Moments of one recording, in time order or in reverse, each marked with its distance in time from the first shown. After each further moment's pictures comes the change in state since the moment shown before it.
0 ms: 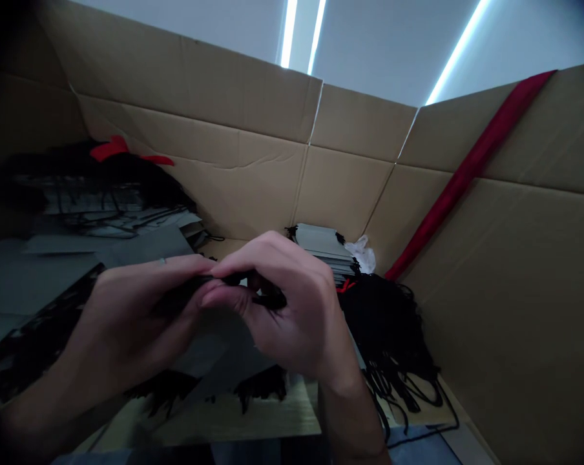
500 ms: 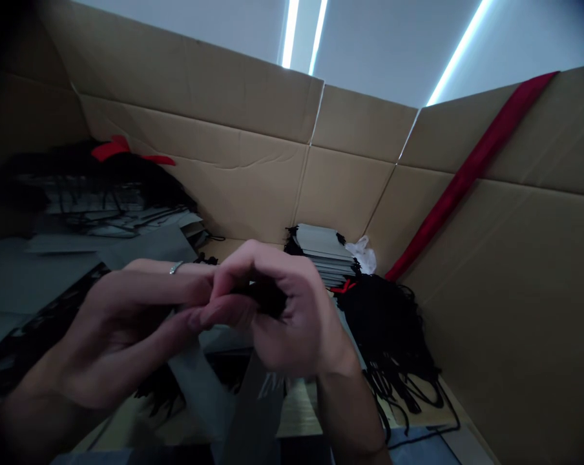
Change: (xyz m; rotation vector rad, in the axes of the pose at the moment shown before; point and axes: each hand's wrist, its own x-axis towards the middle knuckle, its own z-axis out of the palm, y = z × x) left_hand 0.014 0.008 -0.012 -0.470 -0.213 -0.069; right_hand 0.009 -0.006 0.011 0.092 -0.062 0.197
